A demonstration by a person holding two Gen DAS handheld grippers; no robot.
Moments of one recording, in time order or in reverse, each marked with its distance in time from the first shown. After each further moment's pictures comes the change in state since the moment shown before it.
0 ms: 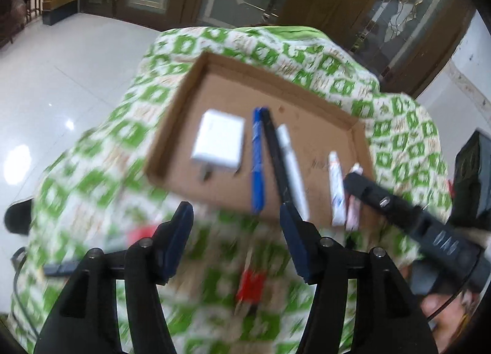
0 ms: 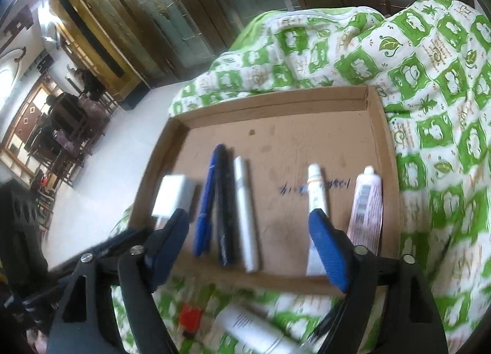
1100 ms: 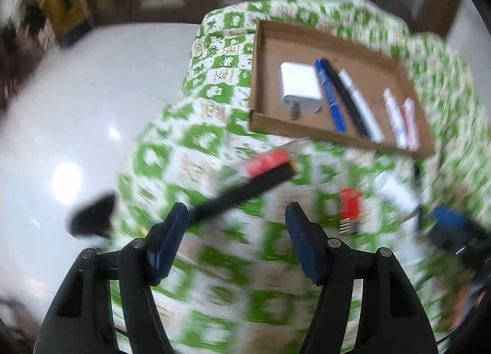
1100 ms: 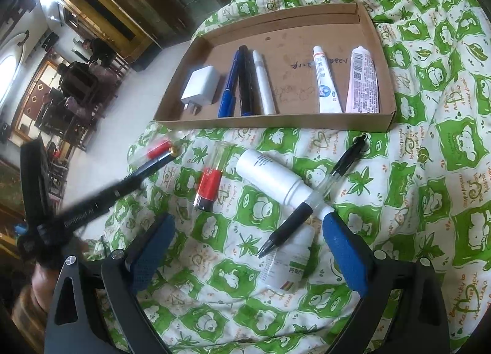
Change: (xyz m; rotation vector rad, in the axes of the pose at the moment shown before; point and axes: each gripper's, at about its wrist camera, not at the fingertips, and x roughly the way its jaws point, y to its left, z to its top) left arm -0.024 0.039 -0.024 0.217 0.128 0.279; right arm -0.029 0.003 -0.097 0.019 0.195 0.048
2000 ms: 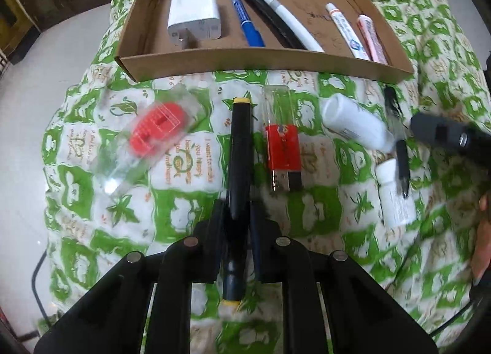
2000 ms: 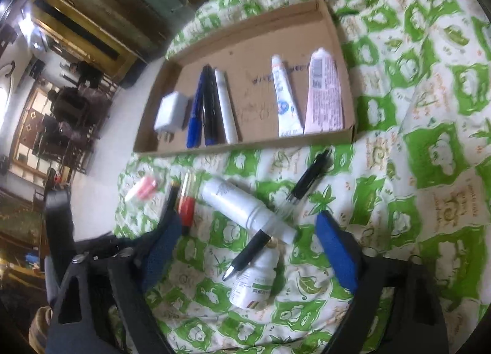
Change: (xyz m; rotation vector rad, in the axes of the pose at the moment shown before) left arm 0.046 -0.074 -0.007 0.141 0.196 -0.129; right arm 0.001 -0.037 0.026 0.099 0.034 -0.003
